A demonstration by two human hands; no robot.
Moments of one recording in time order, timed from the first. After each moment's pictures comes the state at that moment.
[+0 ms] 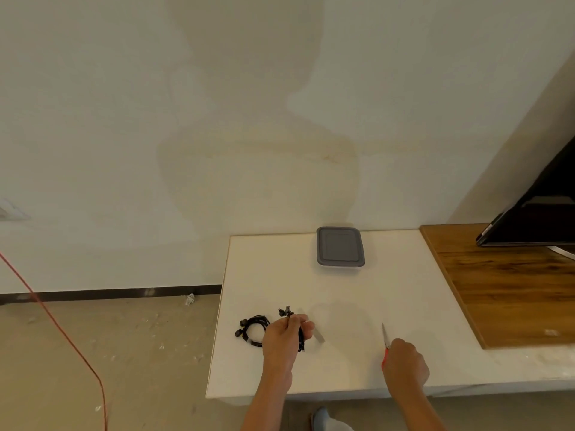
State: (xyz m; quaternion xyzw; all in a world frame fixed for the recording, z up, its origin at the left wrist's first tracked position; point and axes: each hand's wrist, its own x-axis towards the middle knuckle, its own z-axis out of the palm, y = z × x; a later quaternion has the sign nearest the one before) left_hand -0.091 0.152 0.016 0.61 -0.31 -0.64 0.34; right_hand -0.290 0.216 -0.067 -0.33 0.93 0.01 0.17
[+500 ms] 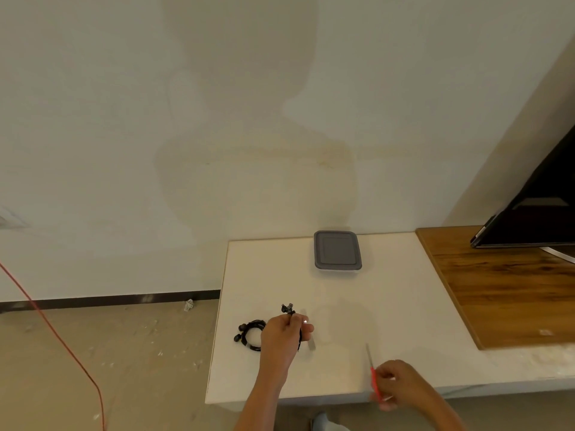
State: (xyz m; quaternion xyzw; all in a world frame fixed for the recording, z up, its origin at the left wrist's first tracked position) left_hand -0.091 0.143 0.028 0.62 -0.42 -0.59 0.29; right_hand -0.316 0.245 -0.062 -0.30 0.74 -0.20 0.57
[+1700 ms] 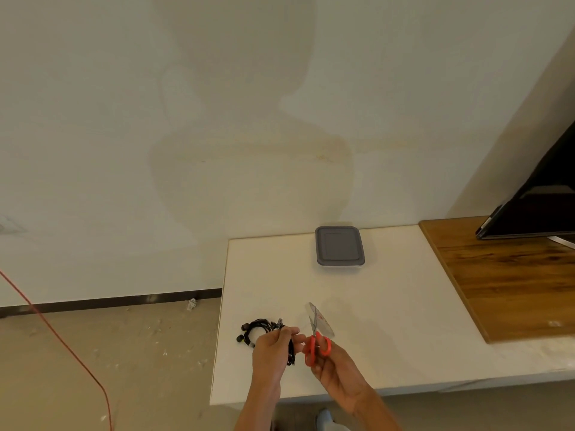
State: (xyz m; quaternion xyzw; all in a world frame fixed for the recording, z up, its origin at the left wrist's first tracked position) left_hand -0.070 0.153 0.007 0.65 -0.36 -0.61 0.28; right_hand -0.196 0.201 -0.060 -0.01 0.41 -0.56 0.72
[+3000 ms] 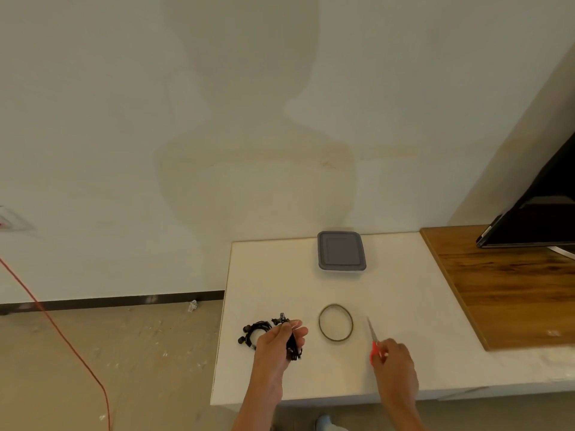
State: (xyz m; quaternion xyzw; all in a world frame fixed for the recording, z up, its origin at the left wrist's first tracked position) left_hand -0.066 0.152 0.020 0.56 -0.24 -0.71 0.36; right_hand -0.265 0.228 -0.072 -0.32 0.89 -0.27 0.17
